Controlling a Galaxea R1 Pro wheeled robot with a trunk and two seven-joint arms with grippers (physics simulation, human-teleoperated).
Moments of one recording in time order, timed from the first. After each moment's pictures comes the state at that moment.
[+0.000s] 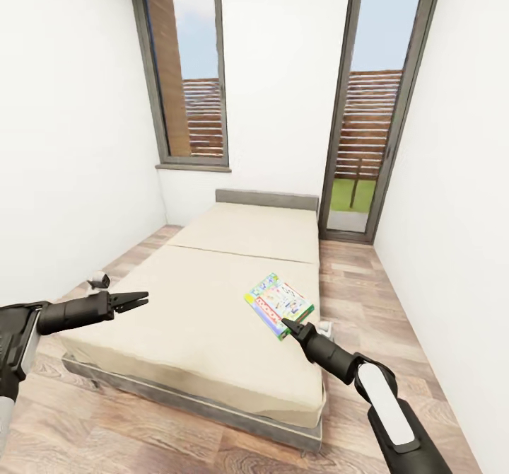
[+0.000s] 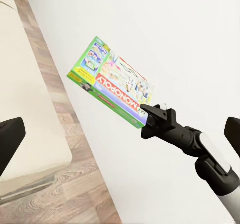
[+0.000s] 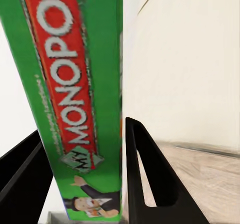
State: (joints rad) left arm -0.65 0.35 0.33 -1.08 -0.02 1.01 -1.57; right arm -0.35 0.01 0.03 -1.23 -1.10 0.68 0.16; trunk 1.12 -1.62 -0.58
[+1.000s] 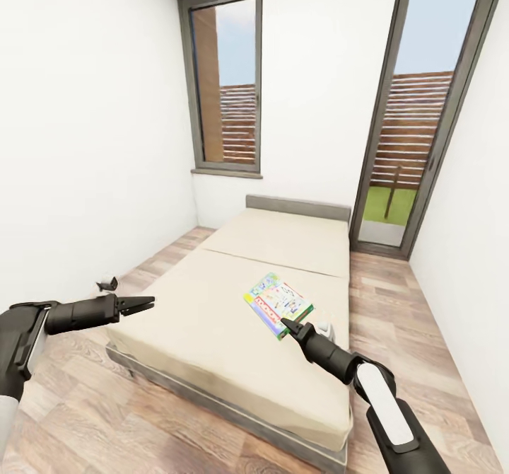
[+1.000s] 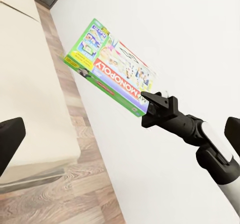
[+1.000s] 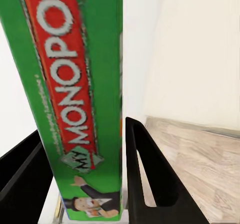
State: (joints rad) left arm -0.65 0.36 0.27 -1.08 -0.03 1.01 -1.57; right arm -0.35 0.02 0.03 -1.23 -1.10 0.67 0.15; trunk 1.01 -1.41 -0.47
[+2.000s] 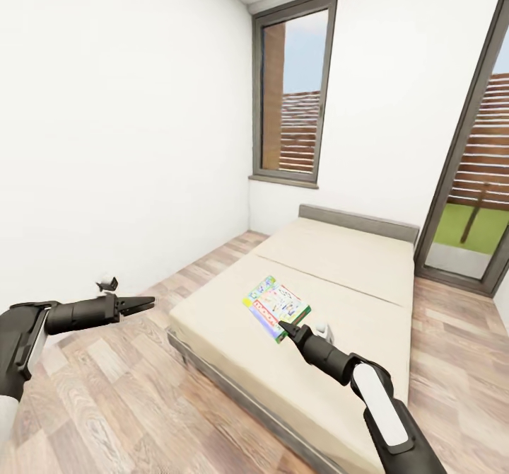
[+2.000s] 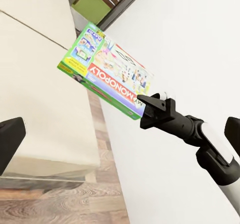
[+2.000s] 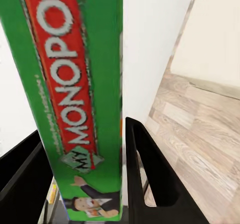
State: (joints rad) left arm -0.65 0.36 0.27 -1.08 -0.03 1.01 -1.57; right arm -0.35 0.03 0.03 -1.23 -1.03 0.67 0.15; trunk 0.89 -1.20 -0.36
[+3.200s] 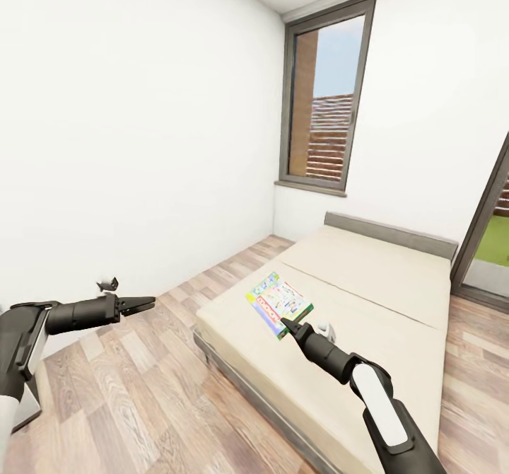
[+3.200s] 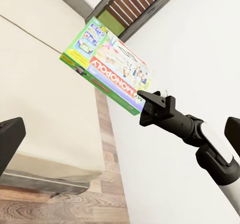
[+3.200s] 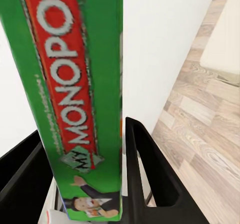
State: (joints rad) left arm -0.65 0.35 0.27 -1.08 -0.03 1.01 -1.57; right arm -0.35 0.03 0.03 -1.23 -1.03 0.62 0.16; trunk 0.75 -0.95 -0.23
